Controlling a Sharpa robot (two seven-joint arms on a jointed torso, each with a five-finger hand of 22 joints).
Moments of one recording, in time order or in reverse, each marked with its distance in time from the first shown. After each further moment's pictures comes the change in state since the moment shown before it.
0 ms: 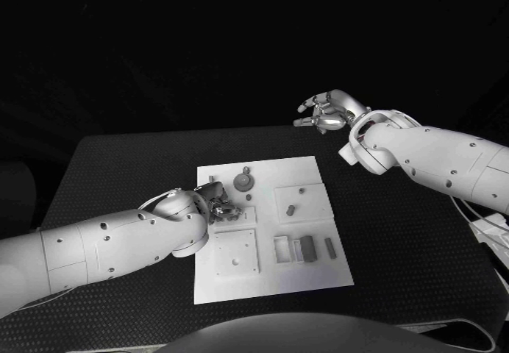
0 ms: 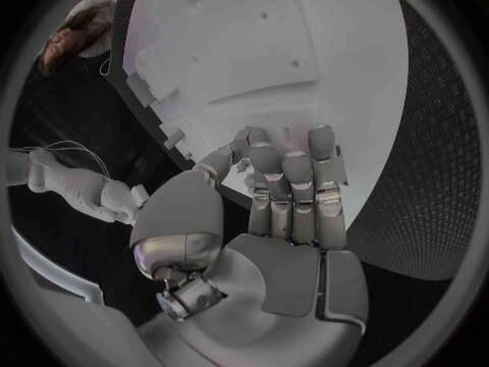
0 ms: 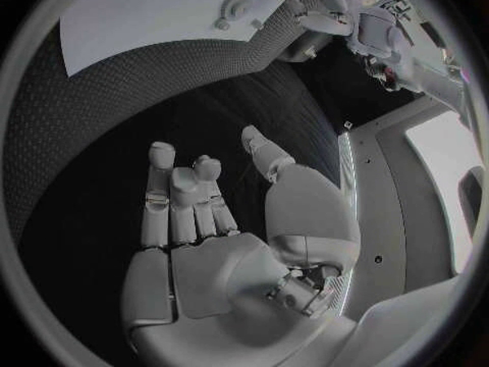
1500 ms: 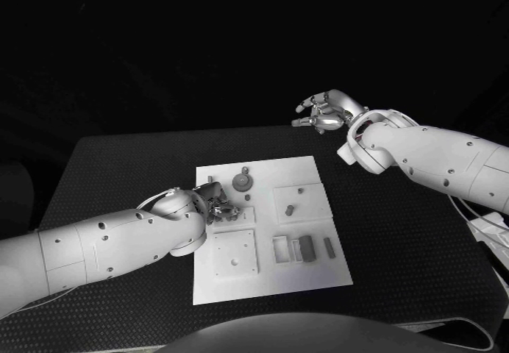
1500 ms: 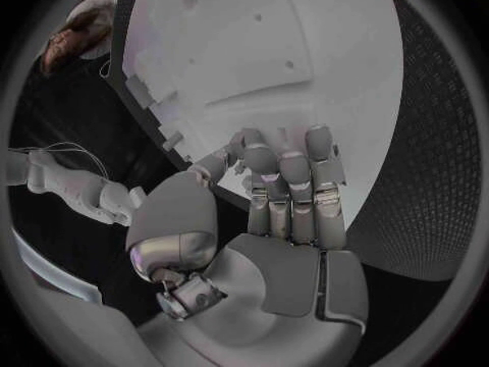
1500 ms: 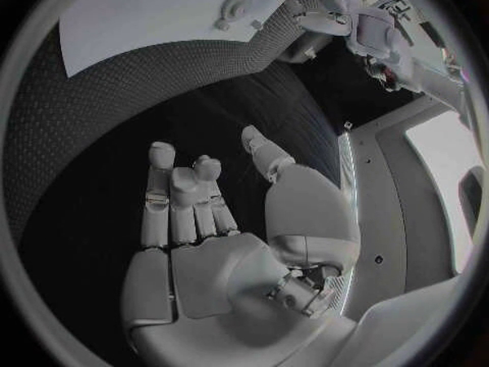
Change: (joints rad) left arm 0.000 0.003 0.004 -0.011 0.002 0.024 0.004; left_hand -0.056 -0.107 0.088 0.072 -0.156 -0.001 0.000 -0.009 0.010 -0.004 -0.022 0.006 -0.005 0.003 -0.003 0.000 -0.008 0.000 -0.004 -0.004 0.010 0.000; right arm 0.000 0.000 0.000 0.000 0.000 0.003 -0.001; right_hand 0.000 0.000 0.000 0.000 0.000 0.000 0.000 0.000 -0.001 0.000 0.000 0.000 -0.001 0.000 0.000 0.000 0.000 0.000 0.000 0.000 0.000 0.000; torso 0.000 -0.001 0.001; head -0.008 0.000
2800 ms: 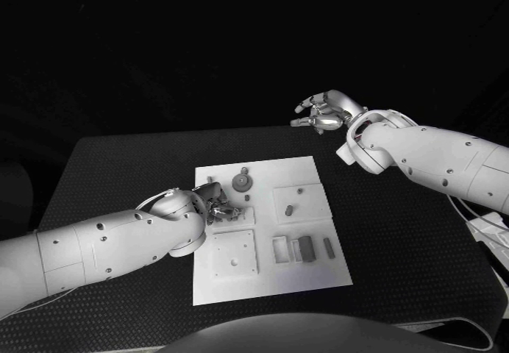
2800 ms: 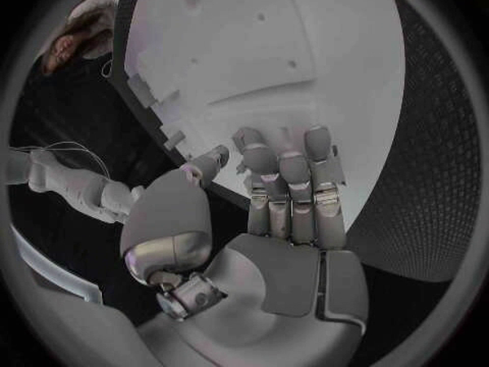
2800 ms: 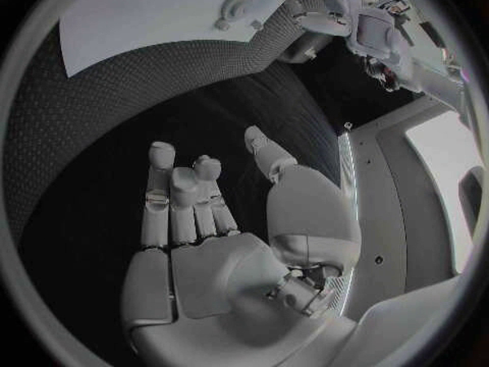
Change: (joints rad) left arm -0.001 -0.004 0.004 0.005 0.002 0.001 0.008; left_hand -0.049 -0.109 0.031 0.146 -0.155 0.000 0.000 0.000 0.011 0.000 0.000 0.000 0.000 -0.004 -0.004 0.000 0.000 0.015 0.004 -0.003 0.004 0.000; right arm 0.000 0.001 0.000 -0.002 0.000 0.001 0.000; right_hand -0.020 -0.009 -0.008 0.008 0.000 0.000 0.000 0.000 -0.001 0.000 0.000 0.000 -0.001 0.000 0.000 0.000 -0.001 0.000 0.000 0.000 -0.004 0.000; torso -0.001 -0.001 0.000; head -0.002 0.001
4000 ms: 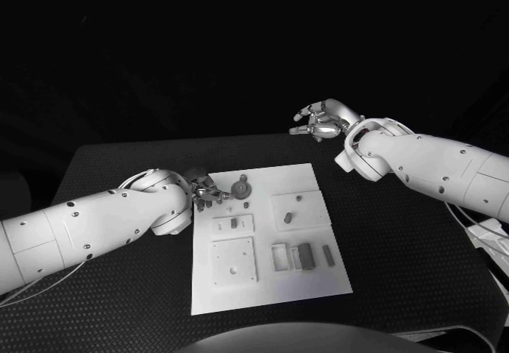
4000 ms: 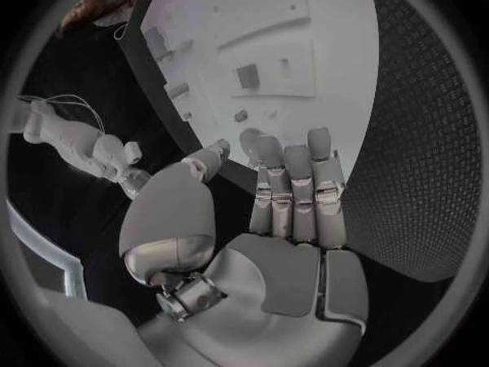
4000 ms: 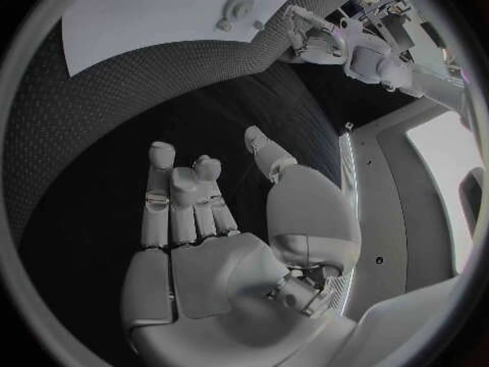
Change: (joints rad) left arm 0.084 -0.045 0.068 -0.029 0.185 0.080 0.008; left_hand 0.102 0.002 -0.063 0.034 0.000 -0.164 0.066 -0.063 -0.011 -0.126 0.062 -0.106 -0.047 -0.122 0.021 -0.080 -0.040 -0.008 -0.116 0.023 -0.085 -0.001; right arm -0.001 0.002 0.000 -0.008 0.000 0.001 0.000; right_hand 0.000 0.000 0.000 0.000 0.000 0.000 0.000 0.000 0.000 0.000 0.000 0.000 -0.001 0.000 0.000 0.000 0.000 0.000 0.000 0.000 0.000 0.000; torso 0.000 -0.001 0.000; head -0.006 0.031
